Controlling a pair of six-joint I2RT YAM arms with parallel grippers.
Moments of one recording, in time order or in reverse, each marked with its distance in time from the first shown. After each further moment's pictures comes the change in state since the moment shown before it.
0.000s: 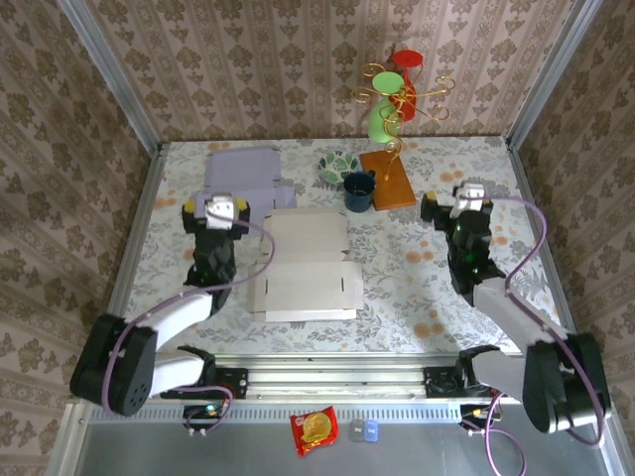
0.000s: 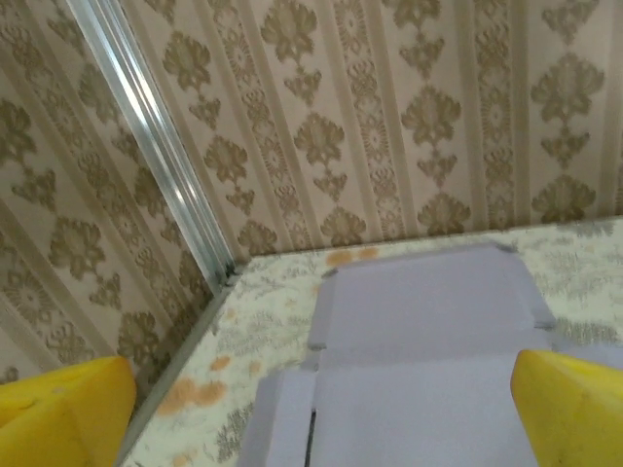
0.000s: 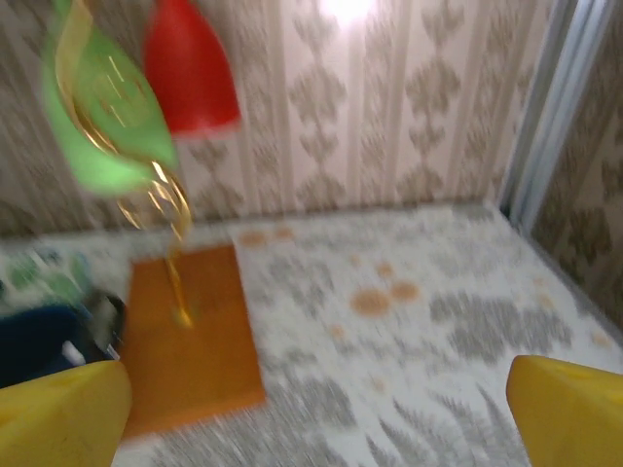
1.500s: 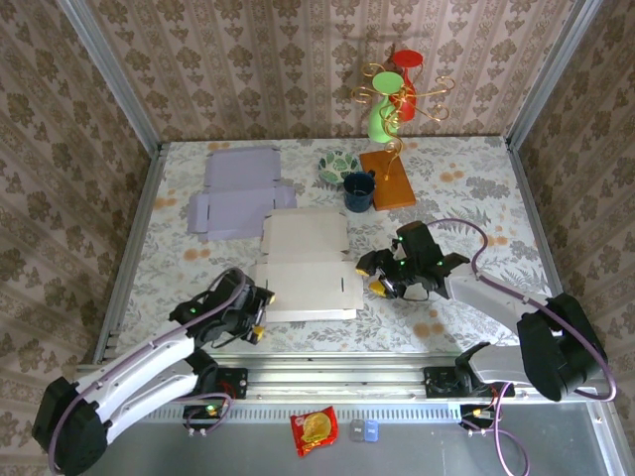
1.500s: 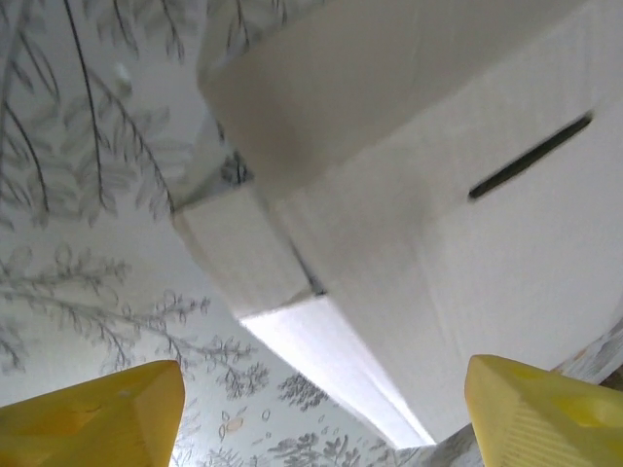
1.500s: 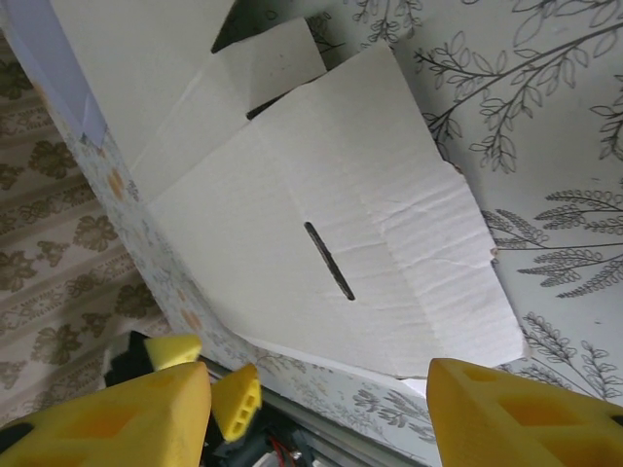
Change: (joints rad) left arm -0.363 -0.398 -0.155 -1.184 0.657 -1.987; right arm 0.303 0.212 0.039 -0.562 -0.835 1.102
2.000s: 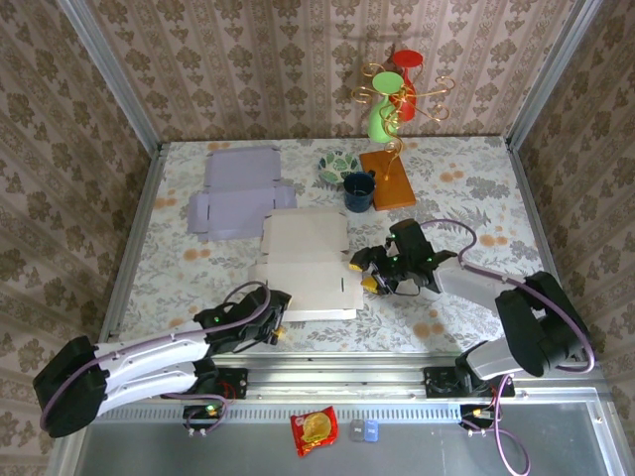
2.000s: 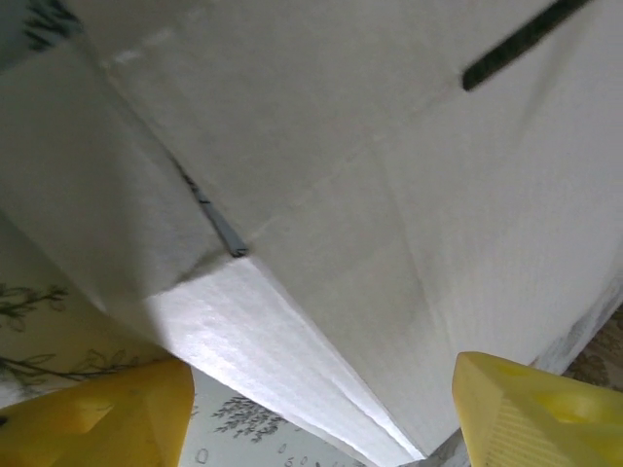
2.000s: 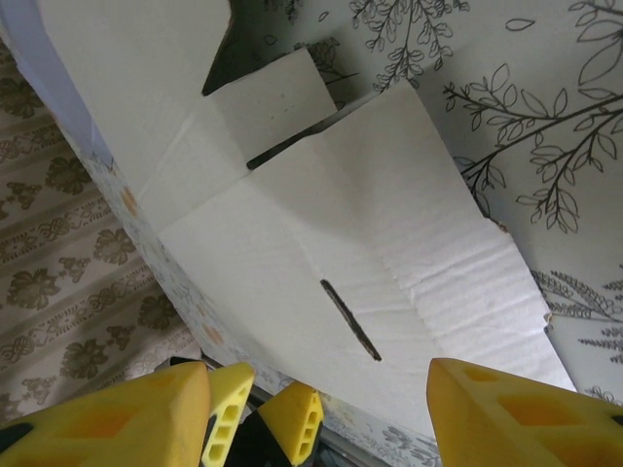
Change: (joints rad) left arm -0.267 0.156 -0.087 0.349 -0.254 -0.182; right arm 0.000 0.153 0.012 0.151 -0.036 0.076
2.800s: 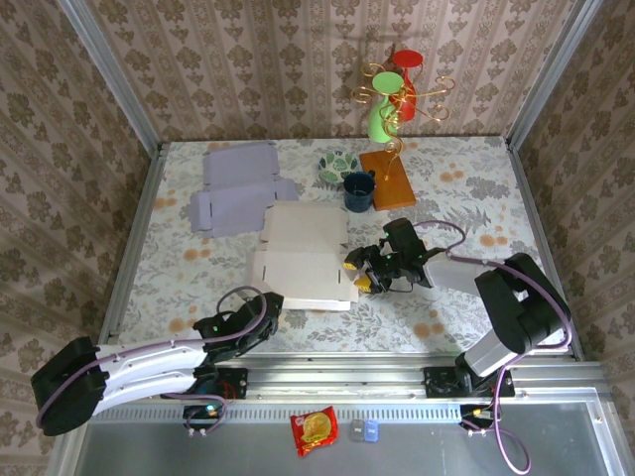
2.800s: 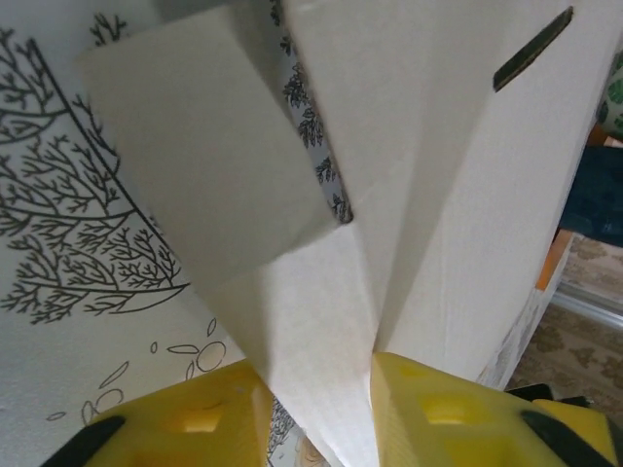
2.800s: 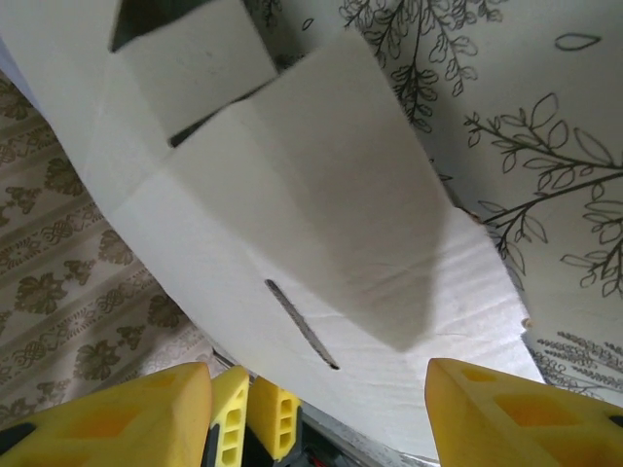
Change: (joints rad) left arm -0.040 -0.034 -0.095 0.167 -0.218 0.008; right arm 0.000 0.130 0.026 0.095 -0.050 0.036
